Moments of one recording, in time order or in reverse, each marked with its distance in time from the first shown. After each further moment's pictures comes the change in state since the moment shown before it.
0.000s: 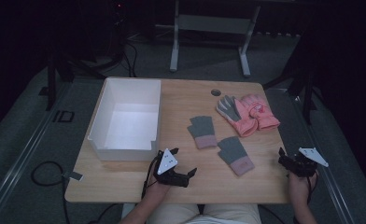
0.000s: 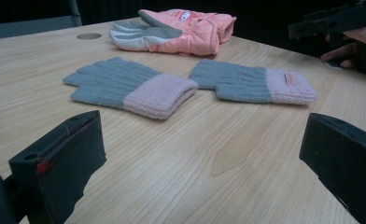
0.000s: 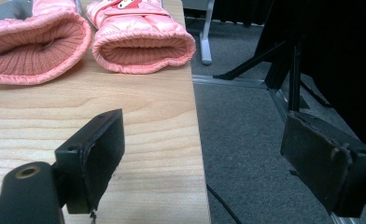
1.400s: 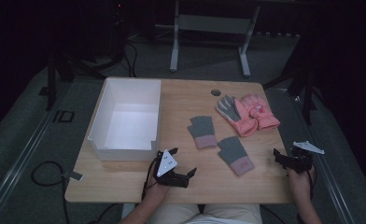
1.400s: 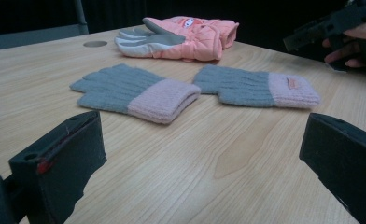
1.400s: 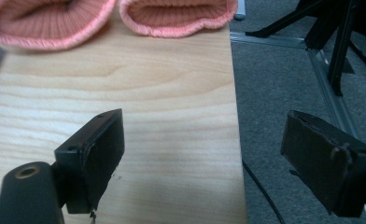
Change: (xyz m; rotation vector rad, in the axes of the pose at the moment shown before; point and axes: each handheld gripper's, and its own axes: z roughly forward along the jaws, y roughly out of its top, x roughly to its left) left arm -0.002 -0.001 -0.002 -0.026 0.018 0.013; right arm 0.004 0.017 0.013 0.208 0.128 -0.007
